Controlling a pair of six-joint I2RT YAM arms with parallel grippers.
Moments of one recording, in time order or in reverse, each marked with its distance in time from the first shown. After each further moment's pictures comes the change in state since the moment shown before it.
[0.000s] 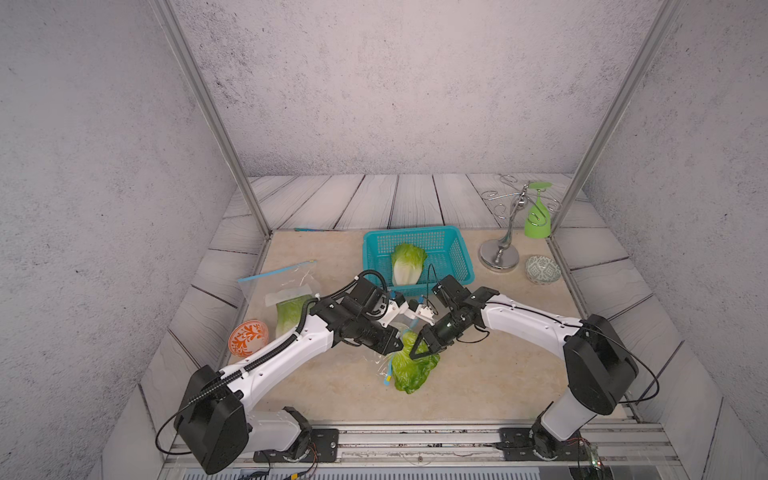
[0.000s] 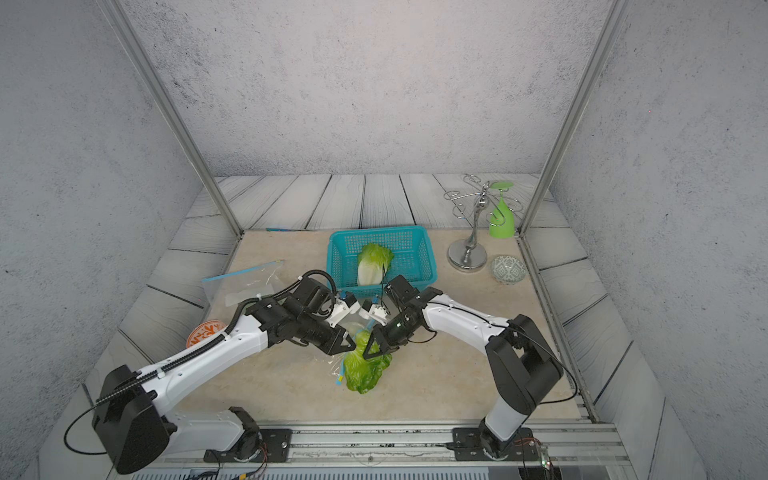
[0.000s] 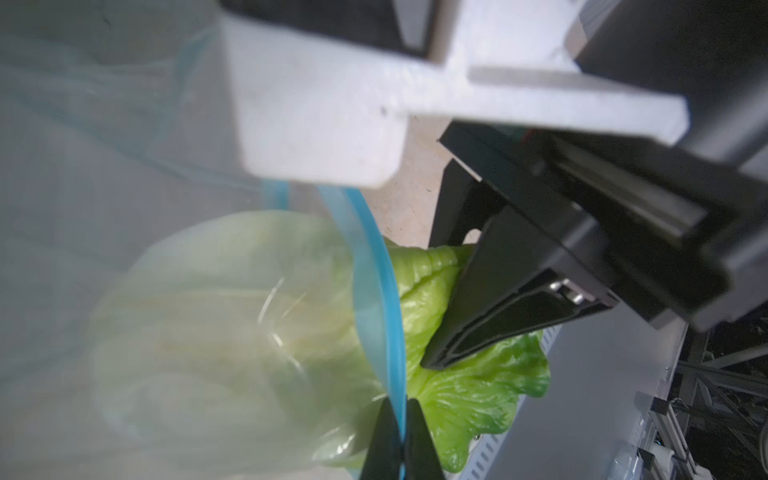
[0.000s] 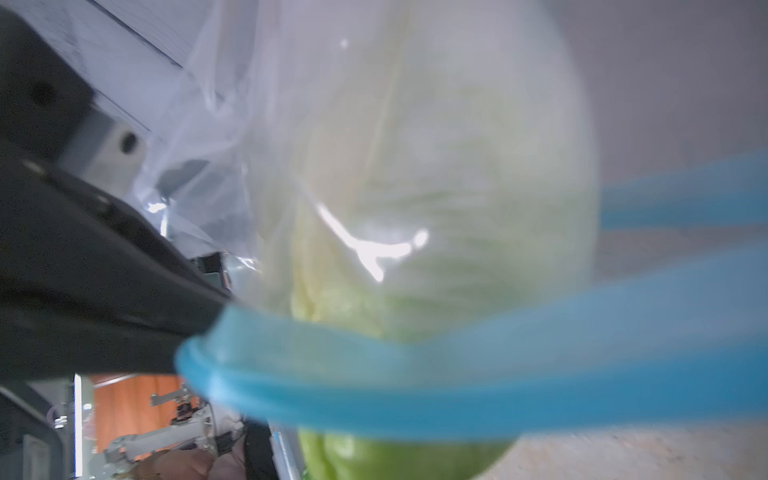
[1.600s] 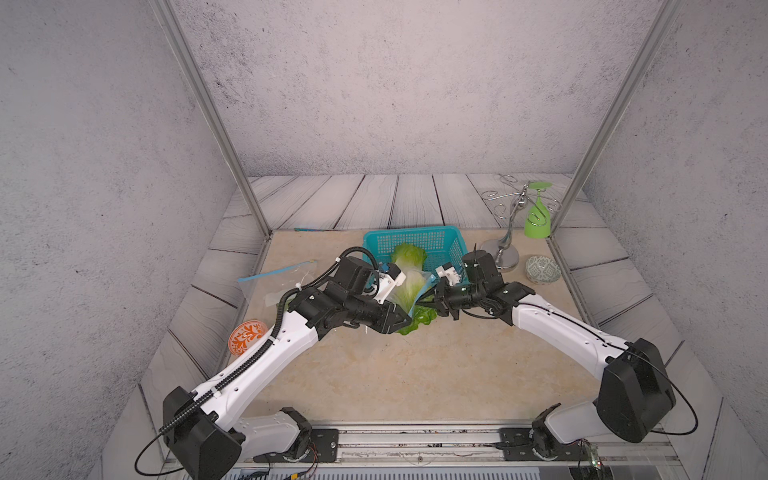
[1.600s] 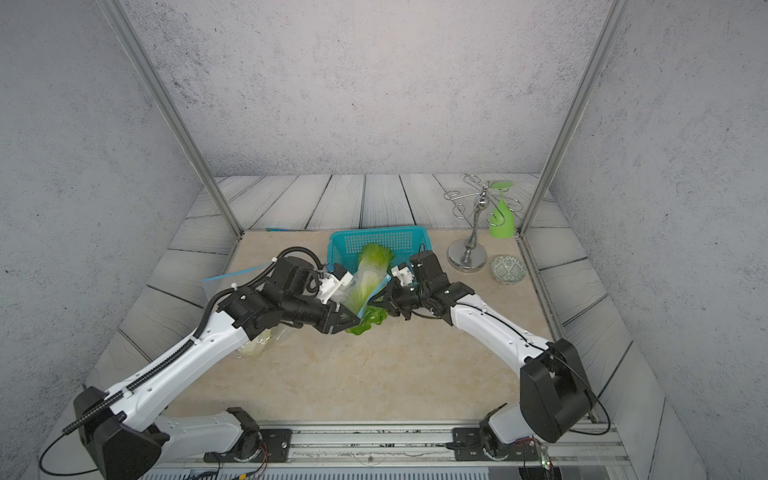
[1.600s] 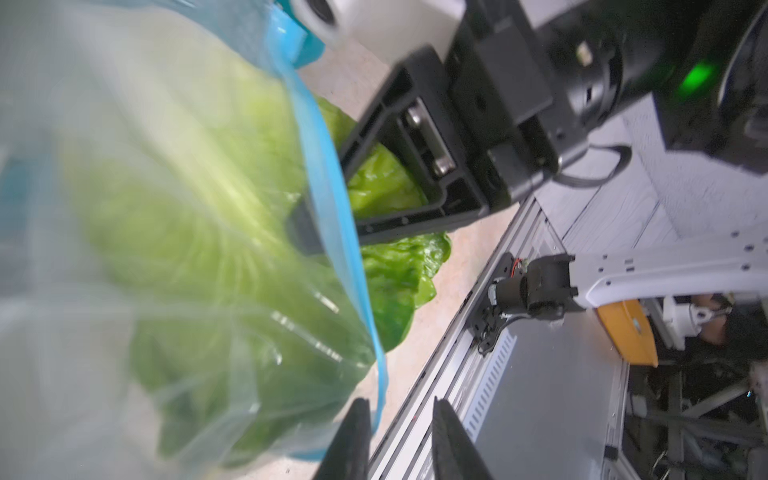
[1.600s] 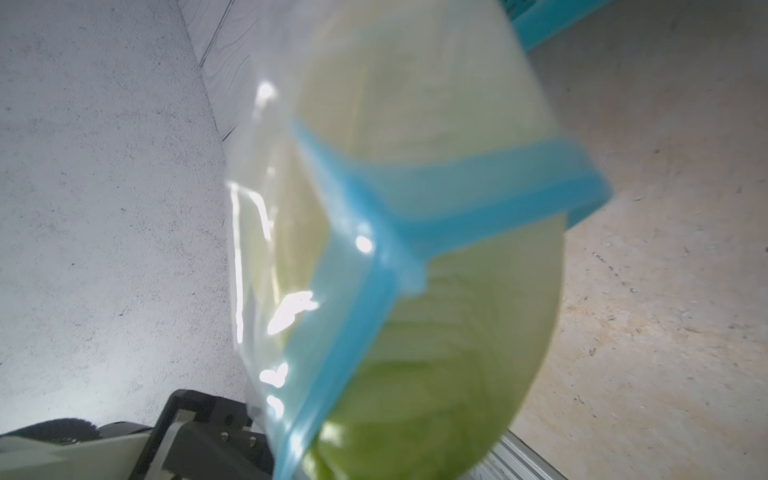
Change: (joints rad) left arm 0.082 -0.081 0.179 0.010 0.039 -0.092; right arm -0.136 -0.187 -0.027 0.381 0.191 0.914
